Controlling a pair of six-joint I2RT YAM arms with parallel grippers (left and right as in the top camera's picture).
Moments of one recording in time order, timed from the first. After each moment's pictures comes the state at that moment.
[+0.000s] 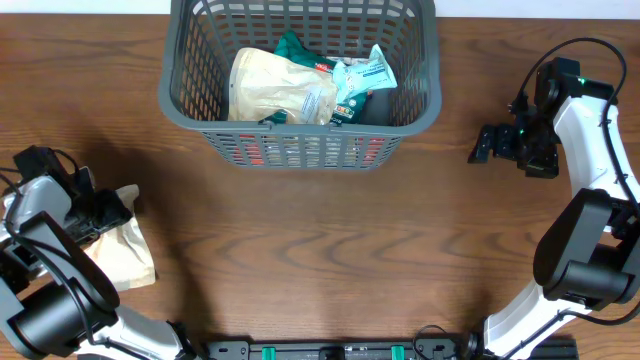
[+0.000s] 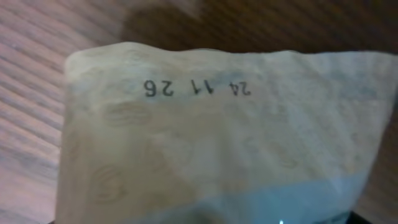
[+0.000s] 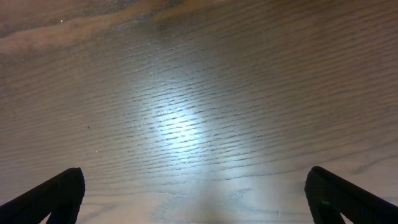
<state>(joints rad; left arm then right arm) 0.62 1.80 1.02 -0.69 0.04 0.11 -0.23 1.90 1.53 -1.19 -0.06 0.03</state>
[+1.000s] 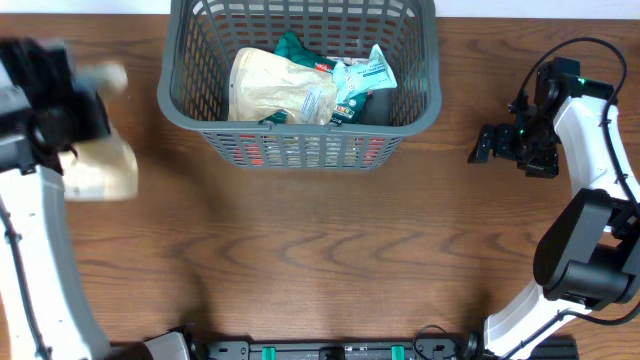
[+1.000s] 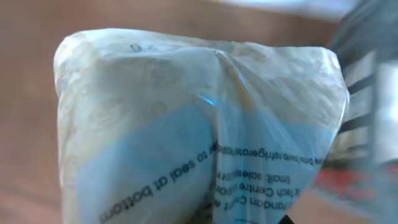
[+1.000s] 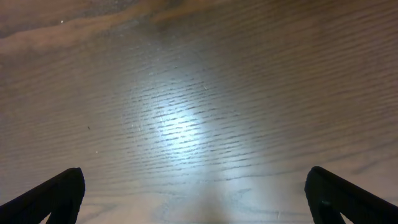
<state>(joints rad) 0.30 1.44 1.69 -1.07 0.07 0.09 -0.23 1.90 1.53 -1.19 -0.06 0.03</state>
